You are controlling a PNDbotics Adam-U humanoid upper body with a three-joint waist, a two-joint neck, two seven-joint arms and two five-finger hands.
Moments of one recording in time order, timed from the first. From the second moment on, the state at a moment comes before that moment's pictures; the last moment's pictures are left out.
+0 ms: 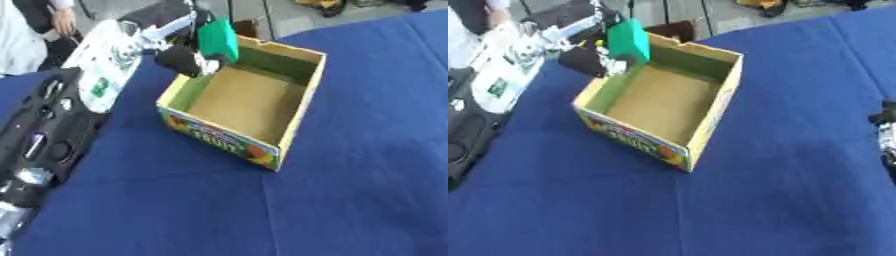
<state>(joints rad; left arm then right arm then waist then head) -1.14 0.40 -0.25 -1.12 -0.84 -0.10 -0.41 -0.24 -0.26 -0.09 -1.93 0.15 0.10 -0.16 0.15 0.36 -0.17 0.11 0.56</state>
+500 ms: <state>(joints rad) -1.14 0.30 -0.22 -0.96 -1.11 -0.12 -0.30 -0.25 -0.26 -0.09 -1.93 0.15 0.10 -0.16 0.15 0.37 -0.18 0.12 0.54</state>
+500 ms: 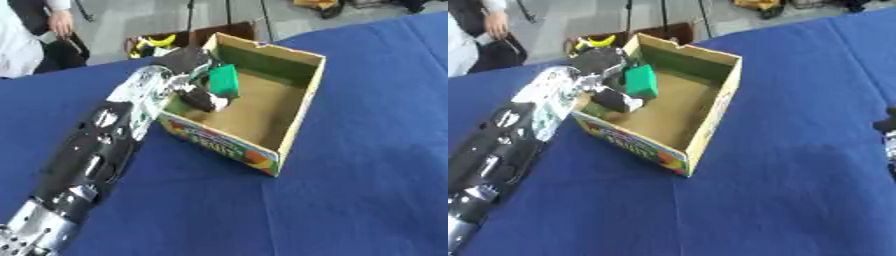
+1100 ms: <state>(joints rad) -1.13 0.25 -0.21 -0.91 -1.28 -0.12 -0.20 -0.25 -0.26 -0.09 -1.93 0.15 0.10 -0.16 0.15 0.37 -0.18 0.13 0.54</state>
